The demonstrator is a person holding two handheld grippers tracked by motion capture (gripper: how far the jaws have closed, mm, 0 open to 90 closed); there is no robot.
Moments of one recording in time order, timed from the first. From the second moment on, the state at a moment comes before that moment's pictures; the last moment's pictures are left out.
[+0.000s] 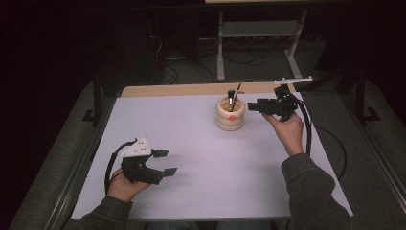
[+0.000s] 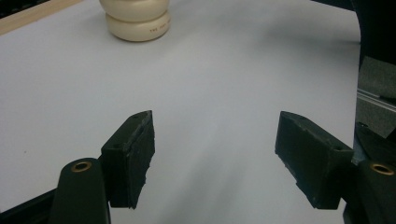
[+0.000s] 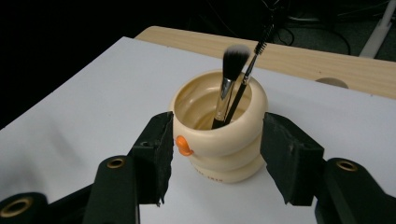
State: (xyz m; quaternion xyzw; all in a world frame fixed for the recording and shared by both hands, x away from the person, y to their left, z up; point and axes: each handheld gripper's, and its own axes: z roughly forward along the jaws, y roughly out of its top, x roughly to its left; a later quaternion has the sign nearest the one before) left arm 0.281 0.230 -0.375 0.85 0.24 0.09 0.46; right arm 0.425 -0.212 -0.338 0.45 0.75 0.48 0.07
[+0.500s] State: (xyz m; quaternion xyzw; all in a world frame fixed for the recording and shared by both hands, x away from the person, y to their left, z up) left arm 0.283 0.234 -0.376 0.84 0.25 0.09 0.46; right arm 0.409 -0.220 -0.340 0.45 0.75 0.48 0.09
